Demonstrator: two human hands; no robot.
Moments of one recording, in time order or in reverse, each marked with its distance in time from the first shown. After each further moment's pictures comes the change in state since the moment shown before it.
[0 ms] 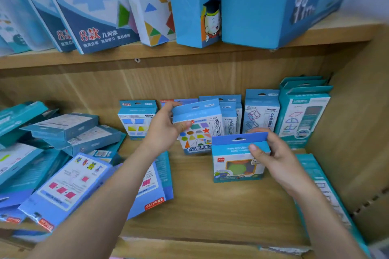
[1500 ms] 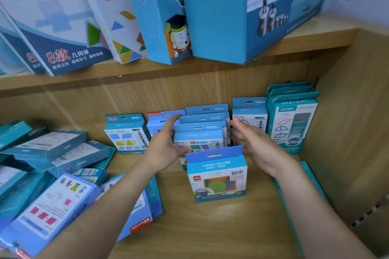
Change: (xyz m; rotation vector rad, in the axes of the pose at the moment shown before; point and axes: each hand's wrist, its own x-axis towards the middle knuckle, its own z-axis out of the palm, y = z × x) left_hand 0.013 -0.011 0.030 0.275 -0.143 -0.066; right_hand 0.053 -0.035 -0.003 0.215 -0.182 0.279
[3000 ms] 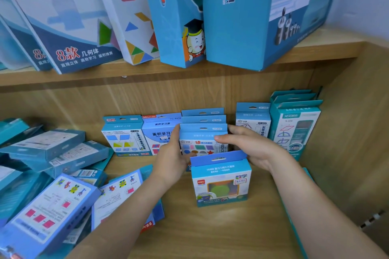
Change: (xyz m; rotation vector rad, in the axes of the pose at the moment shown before) left_hand -0.010 -0.017 0.023 0.145 0.124 0.020; right_hand 0.020 -0.014 0.012 -0.120 -0.094 0.175
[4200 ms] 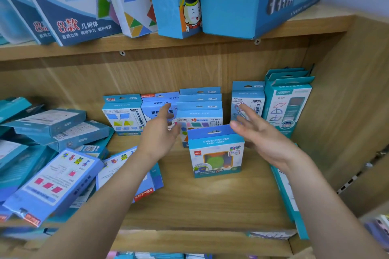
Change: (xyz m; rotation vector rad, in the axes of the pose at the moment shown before) left_hand -0.018 0.009 -0.029 0.083 0.128 0.038; right_hand -0.063 0.026 0.004 0.003 0.136 -0.154
